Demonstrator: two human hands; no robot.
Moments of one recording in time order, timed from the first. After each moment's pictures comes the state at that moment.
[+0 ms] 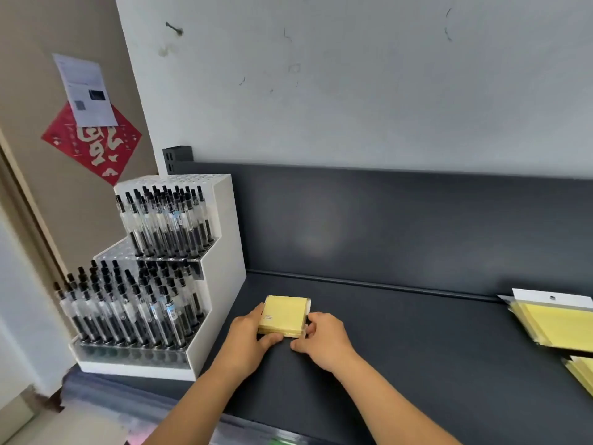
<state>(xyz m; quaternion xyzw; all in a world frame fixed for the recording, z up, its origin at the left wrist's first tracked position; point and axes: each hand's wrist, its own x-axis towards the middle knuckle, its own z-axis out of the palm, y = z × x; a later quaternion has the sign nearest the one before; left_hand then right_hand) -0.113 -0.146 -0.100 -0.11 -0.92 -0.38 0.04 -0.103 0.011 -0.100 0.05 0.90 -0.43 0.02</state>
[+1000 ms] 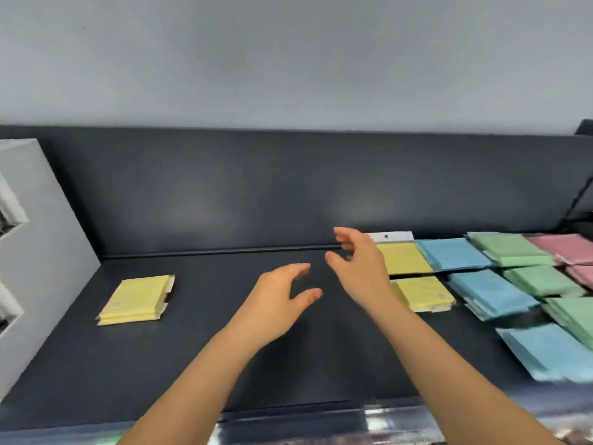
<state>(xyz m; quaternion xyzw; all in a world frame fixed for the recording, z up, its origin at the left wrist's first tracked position) -0.039 0.074 -0.051 -0.33 -0.86 -0.40 -0.04 -0.006 0.224 -0.034 0.15 0.85 -0.43 -0.27</state>
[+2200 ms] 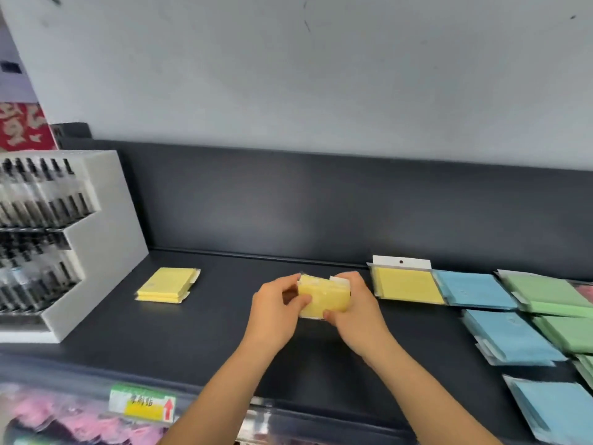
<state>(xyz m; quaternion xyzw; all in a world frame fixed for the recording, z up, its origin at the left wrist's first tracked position) -0.007 0.106 -0.059 -0.13 -0.81 -0.57 0.05 0.027 0.245 -0.058 0.08 0.86 -0.49 -0.12</state>
